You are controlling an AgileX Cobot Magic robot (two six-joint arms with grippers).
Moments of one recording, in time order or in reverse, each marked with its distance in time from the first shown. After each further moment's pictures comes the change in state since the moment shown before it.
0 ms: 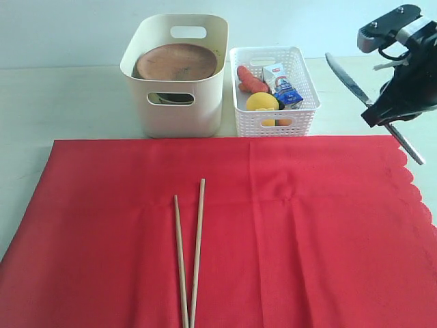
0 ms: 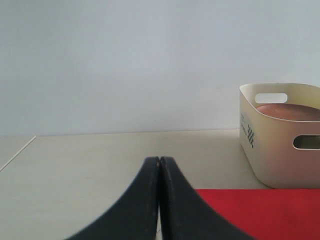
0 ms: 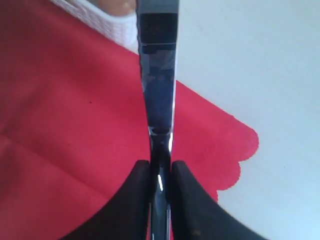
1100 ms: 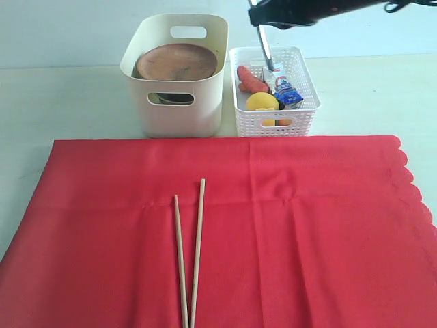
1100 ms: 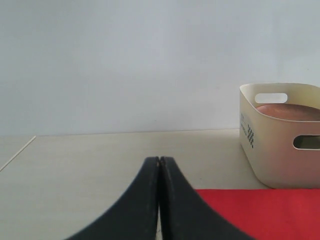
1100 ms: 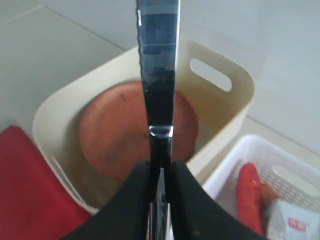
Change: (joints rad) left arm 0.000 0.000 0.000 0.000 0.000 0.000; right arm 0.191 0.220 -0.336 0.969 -0.187 -0.656
